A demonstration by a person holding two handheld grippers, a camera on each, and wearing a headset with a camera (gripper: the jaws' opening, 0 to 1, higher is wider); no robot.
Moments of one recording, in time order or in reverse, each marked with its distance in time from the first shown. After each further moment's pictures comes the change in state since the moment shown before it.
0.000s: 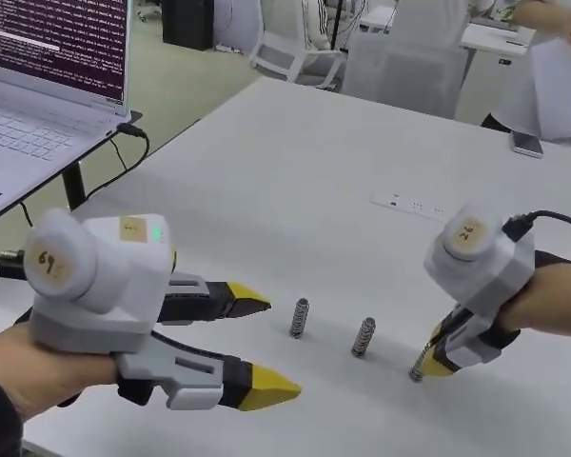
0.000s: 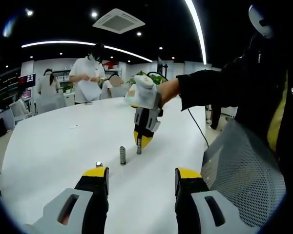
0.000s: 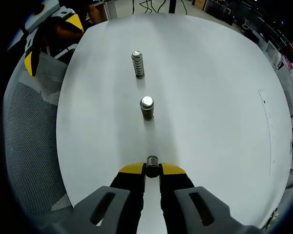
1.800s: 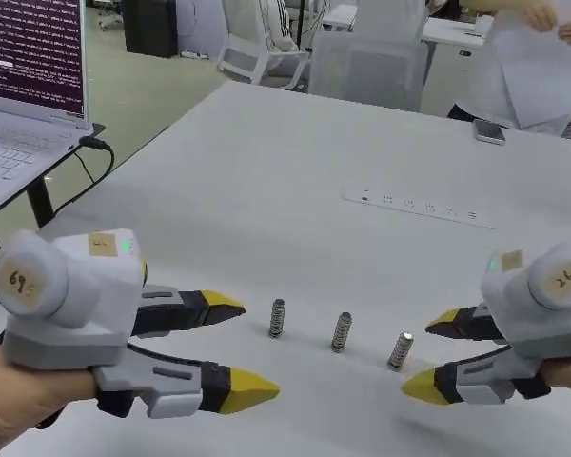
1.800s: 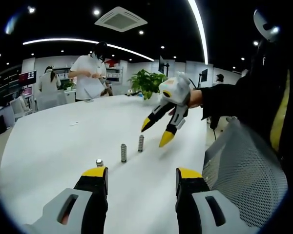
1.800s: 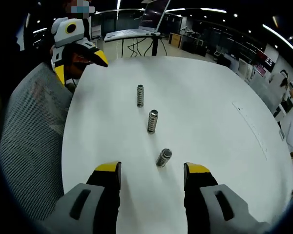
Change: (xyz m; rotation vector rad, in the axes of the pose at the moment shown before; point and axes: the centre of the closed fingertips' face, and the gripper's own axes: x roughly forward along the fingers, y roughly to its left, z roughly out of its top) left arm 0.004 0.004 -0.006 -0.017 0.012 0.003; right arm -0.037 0.024 -0.005 0.097 -0.460 -0.153
